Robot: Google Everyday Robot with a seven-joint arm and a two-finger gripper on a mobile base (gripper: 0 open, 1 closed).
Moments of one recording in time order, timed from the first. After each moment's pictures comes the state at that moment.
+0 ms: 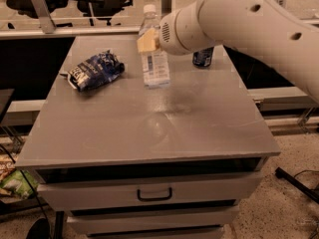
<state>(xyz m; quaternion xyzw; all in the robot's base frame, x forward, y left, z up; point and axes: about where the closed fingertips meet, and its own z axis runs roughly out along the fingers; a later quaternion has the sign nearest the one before) 0.636 0.000 0.975 -0.86 -0.17 -0.44 0.20</state>
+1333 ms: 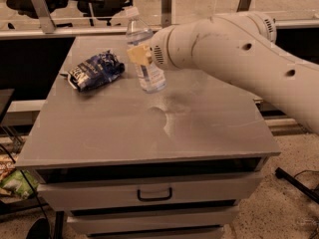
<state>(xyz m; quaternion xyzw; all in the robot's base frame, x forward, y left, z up) 0.622 0.024 0.972 -0.79 -0.28 -0.52 0.16</state>
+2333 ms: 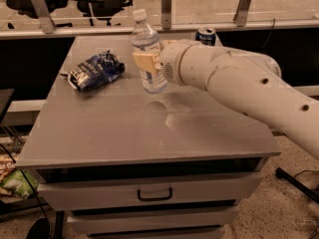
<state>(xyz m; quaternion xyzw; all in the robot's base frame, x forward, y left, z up) 0.619 0.010 0.968 -0.72 -0.28 -0.60 0.18</state>
